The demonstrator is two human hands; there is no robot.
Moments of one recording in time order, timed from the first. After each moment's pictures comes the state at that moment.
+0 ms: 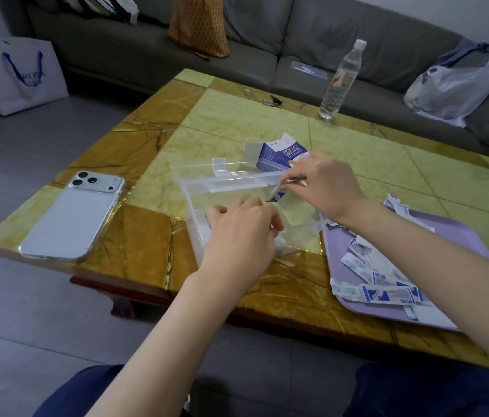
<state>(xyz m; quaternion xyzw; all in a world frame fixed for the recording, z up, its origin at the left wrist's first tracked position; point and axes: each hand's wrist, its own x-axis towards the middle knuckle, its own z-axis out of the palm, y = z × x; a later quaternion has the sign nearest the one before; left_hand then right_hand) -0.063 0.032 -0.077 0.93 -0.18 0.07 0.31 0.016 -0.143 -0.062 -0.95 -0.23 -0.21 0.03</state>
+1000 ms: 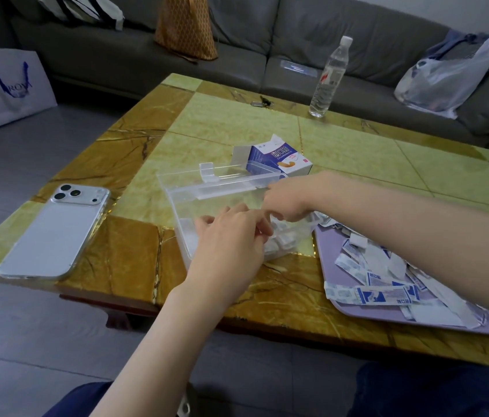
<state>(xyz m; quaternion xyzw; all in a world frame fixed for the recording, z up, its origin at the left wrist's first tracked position) -0.058 0.028 -0.079 0.93 -0.17 0.07 0.33 0.044 -0.108 -0.054 -0.88 -0.27 0.28 -0.27</state>
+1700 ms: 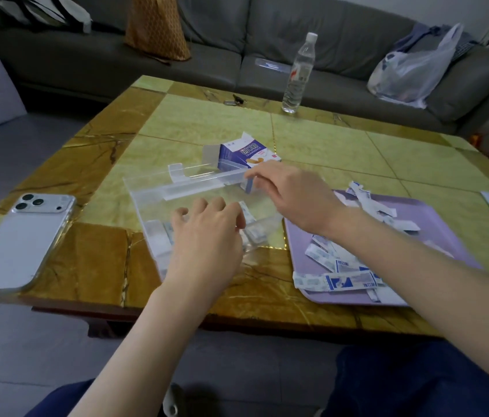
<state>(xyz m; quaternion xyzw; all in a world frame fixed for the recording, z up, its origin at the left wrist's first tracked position) -0.064 0.010 -0.076 0.95 -0.18 0.12 0.22 -0.019 -0.157 -0.056 -0.96 -0.20 -0.16 0.12</state>
